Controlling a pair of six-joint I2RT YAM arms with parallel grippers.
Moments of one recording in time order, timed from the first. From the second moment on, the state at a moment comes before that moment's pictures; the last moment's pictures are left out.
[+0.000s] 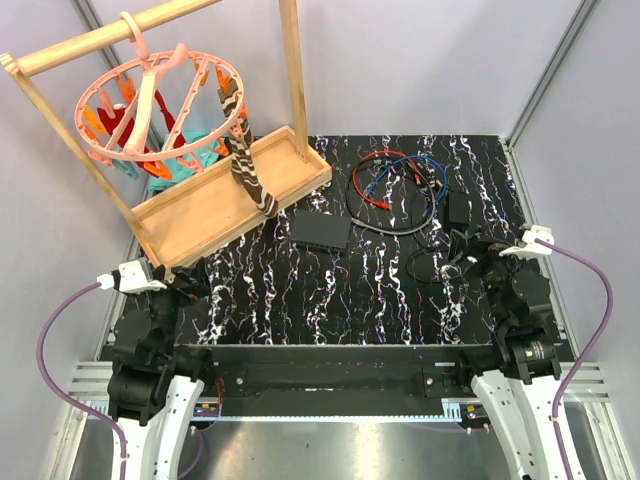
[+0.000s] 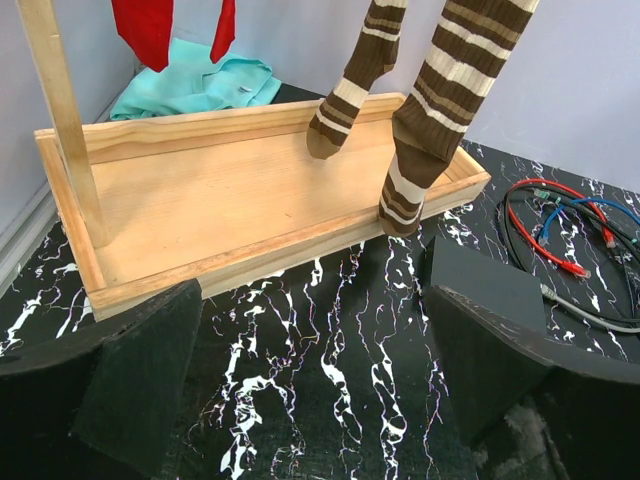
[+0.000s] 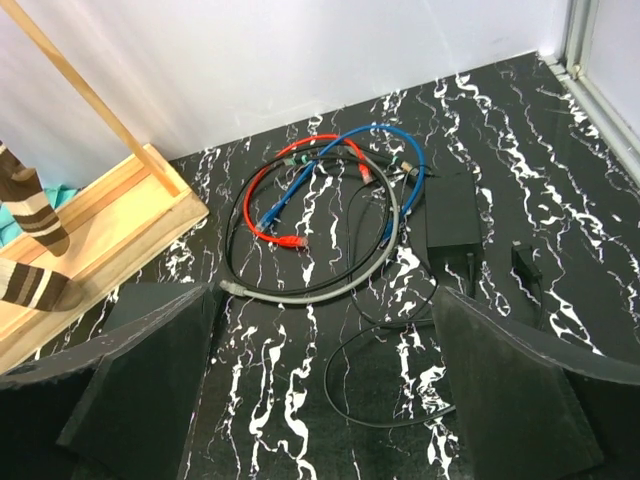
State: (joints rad) left arm -0.15 0.01 0.57 -0.57 -0.21 -0.29; right arm 0.15 0.31 0.58 -0.29 0.15 0.33
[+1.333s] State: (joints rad) left arm -0.15 0.08 0.56 -0.57 -0.16 -0.29; right arm 0.41 2.16 1.50 0.10 -0.58 0.19
